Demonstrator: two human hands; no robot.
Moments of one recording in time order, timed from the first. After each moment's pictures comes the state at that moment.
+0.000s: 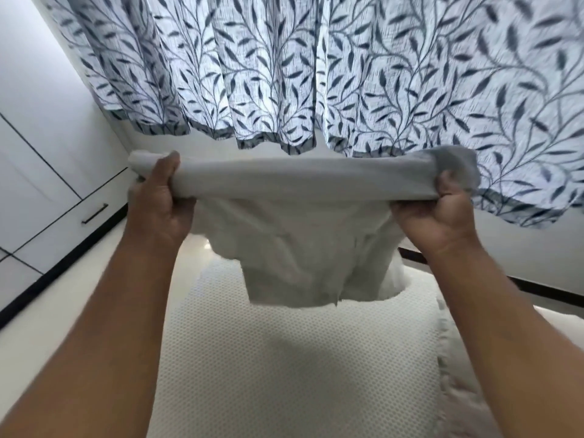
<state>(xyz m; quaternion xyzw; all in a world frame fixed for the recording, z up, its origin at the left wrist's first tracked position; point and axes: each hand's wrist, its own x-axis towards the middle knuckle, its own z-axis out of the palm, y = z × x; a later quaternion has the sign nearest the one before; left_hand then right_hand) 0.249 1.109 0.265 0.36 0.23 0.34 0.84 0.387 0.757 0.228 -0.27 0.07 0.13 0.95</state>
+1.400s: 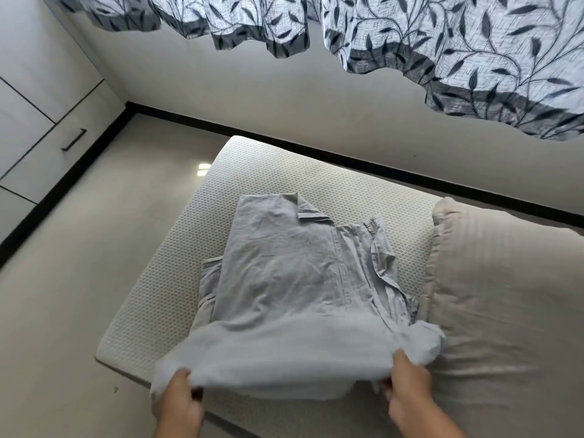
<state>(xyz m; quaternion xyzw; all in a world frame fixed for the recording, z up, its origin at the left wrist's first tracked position) -0.076 1.001 -0.060 0.25 0.69 0.14 0.66 0.070 0.666 -0.037 -0.56 0.54 0.14 0.62</state>
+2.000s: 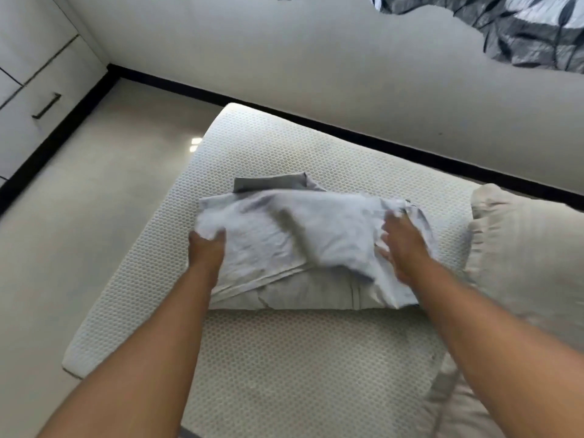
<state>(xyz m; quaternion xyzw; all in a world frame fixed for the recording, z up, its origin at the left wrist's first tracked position) 0.178 1.078 -0.128 0.67 0.54 0.01 0.52 0.312 0.746 -0.092 -0.75 0.22 0.26 0.57</state>
